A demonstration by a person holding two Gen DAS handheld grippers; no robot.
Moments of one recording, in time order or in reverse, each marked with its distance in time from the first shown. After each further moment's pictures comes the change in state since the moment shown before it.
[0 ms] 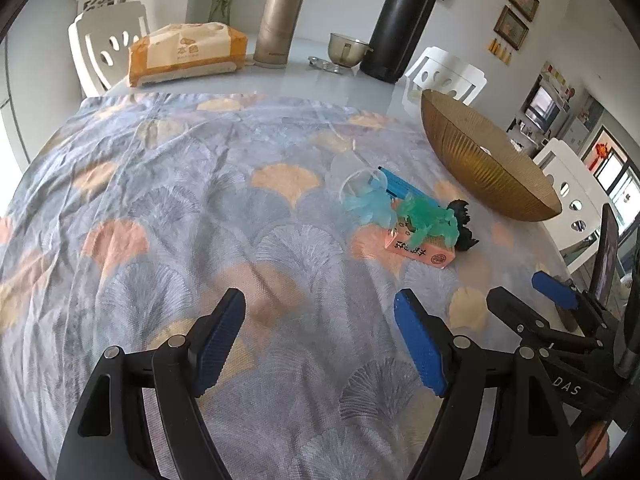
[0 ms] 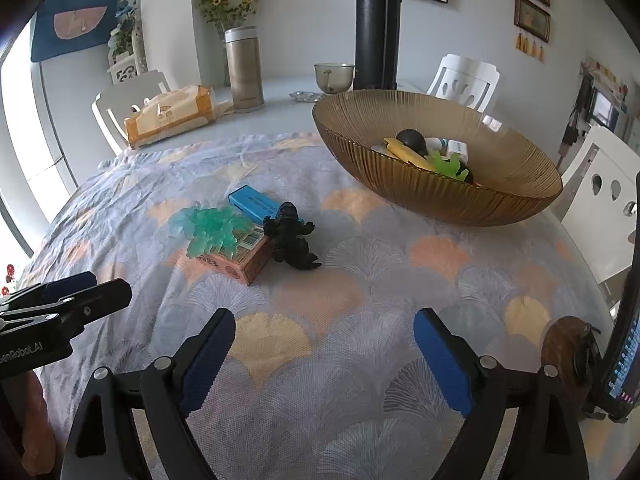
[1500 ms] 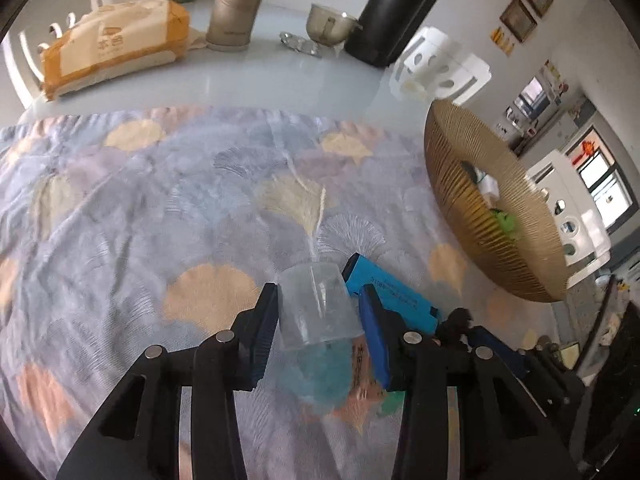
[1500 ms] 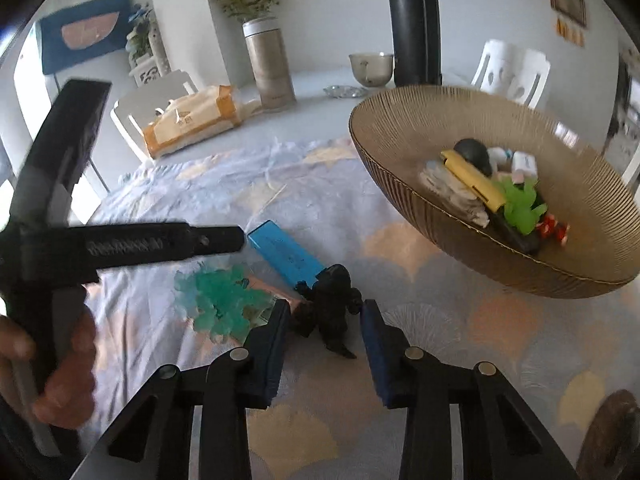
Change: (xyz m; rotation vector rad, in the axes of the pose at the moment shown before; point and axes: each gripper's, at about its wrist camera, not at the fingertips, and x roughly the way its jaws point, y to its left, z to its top) left arm 0.069 -0.016 0.093 -0.028 0.134 -0.119; right arm 0.043 -0.002 0.046 -0.029 0.035 0.163
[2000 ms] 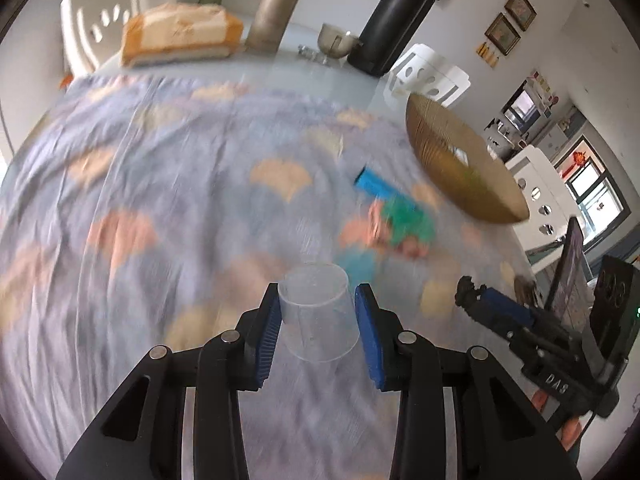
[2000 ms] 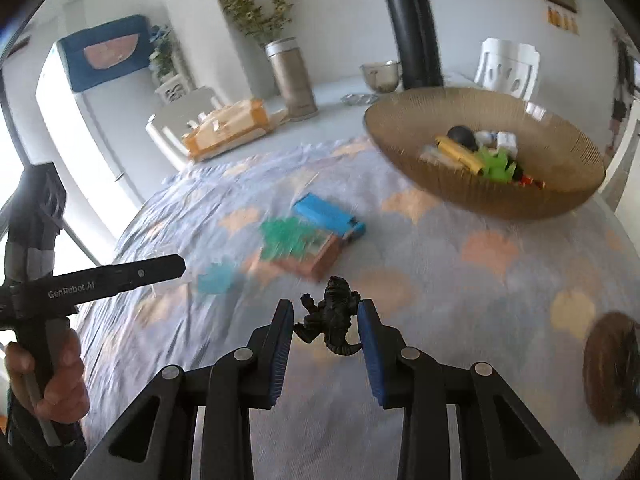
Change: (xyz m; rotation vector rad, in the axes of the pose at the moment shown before) left arm -0.079 0.033 -0.103 -0.017 -0.049 -0.017; right arm -0.065 0.010 -0.056 0.029 -0.009 0.142
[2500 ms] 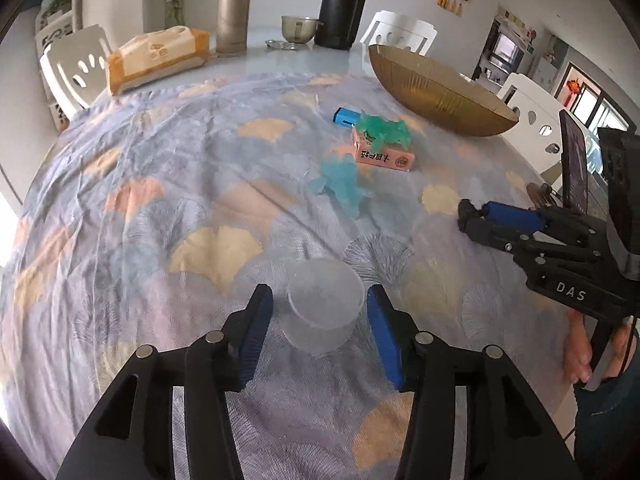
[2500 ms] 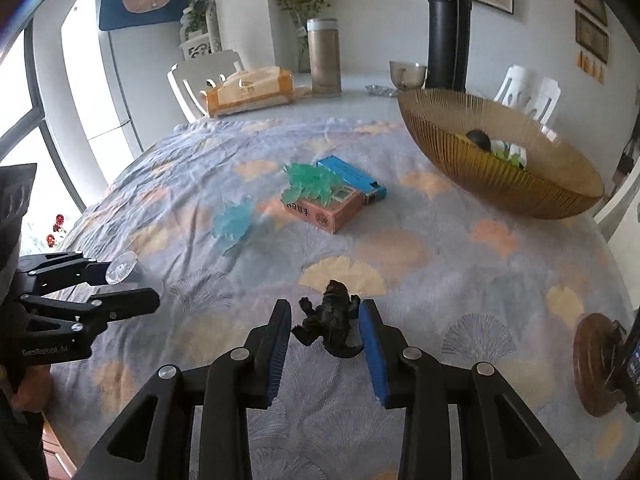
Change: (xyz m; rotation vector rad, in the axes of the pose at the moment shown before) left arm -0.004 -0.022 -0.051 0.247 0.002 0.106; right arm 0.009 0.018 -0.023 -0.145 0.040 -0.090
